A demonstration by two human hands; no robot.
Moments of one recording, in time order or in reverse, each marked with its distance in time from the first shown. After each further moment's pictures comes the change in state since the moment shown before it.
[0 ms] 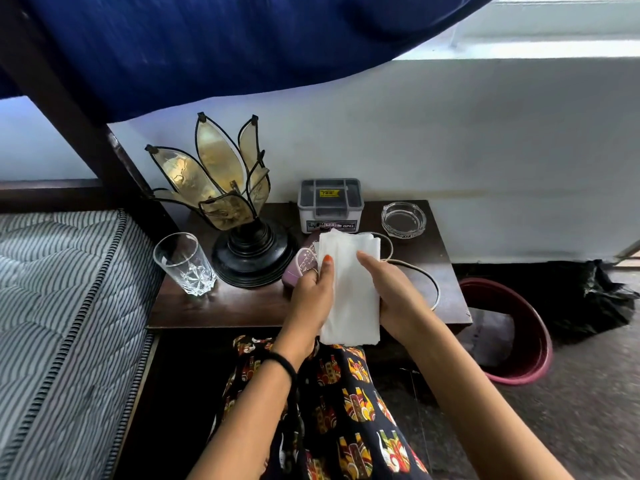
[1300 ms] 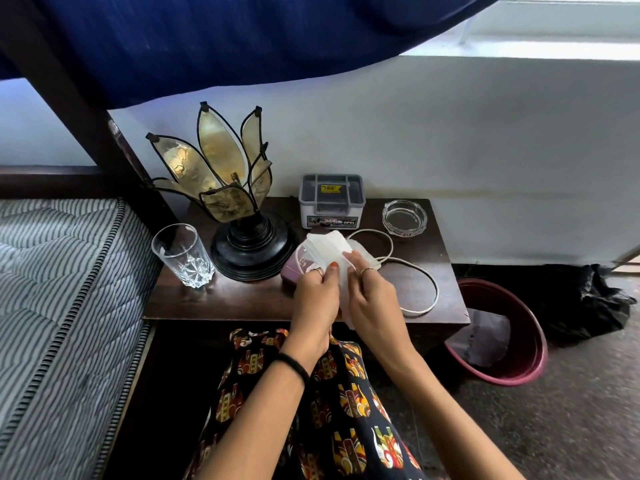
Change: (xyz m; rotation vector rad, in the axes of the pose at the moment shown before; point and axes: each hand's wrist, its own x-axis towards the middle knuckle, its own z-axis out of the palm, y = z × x) left_hand -0.006 -0.001 0.015 -0.254 0.071 -0.067; right_hand -0.024 0.026 0.018 -0.712 0.216 -0.554
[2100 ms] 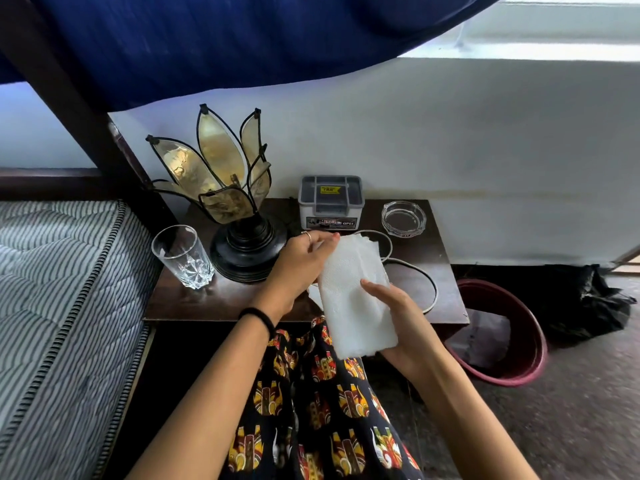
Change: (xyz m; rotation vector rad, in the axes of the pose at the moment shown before) left_hand 0.028 0.044 -0.027 0.321 -0.227 0.207; right_hand -0.012 0.014 -0.035 1.001 -0.336 0.503
